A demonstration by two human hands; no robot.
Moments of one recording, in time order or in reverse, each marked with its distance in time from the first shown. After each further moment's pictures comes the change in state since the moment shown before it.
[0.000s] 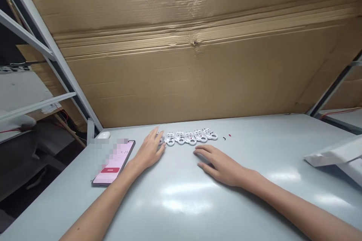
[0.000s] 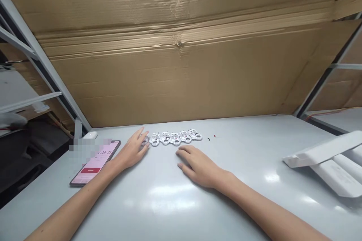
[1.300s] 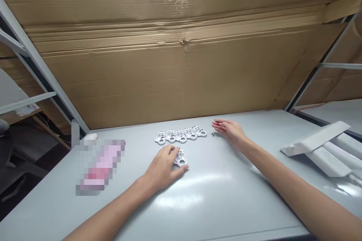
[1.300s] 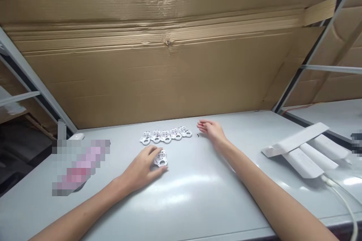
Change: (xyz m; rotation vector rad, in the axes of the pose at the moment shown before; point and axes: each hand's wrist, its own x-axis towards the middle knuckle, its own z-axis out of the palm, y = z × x) left_hand -0.023 0.085 0.005 -0.277 -0.093 0.210; right_hand 0.010 0.081 -0.044 0.945 0.701 0.909
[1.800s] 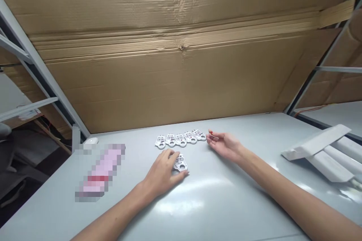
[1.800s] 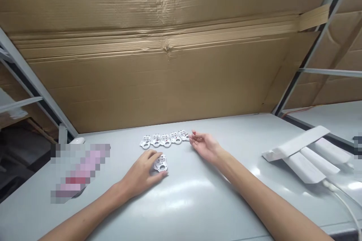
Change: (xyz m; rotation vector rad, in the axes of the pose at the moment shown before) left_hand 0.001 0.001 0.001 -0.033 0.025 -0.022; right_hand -0.008 0.019 0.010 0.324 -0.351 0.178
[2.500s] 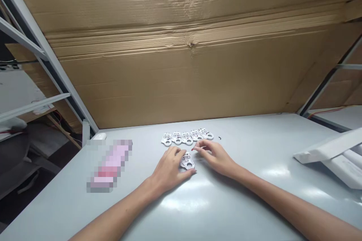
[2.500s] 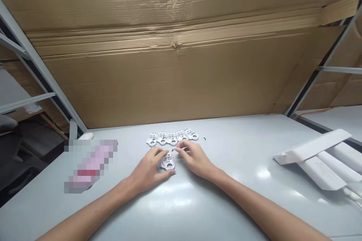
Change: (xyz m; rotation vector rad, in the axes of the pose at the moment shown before) left_hand -0.001 0.000 0.003 0.017 0.046 0.013; right_hand -0.047 0.023 0.058 -0.881 -0.289 -0.515
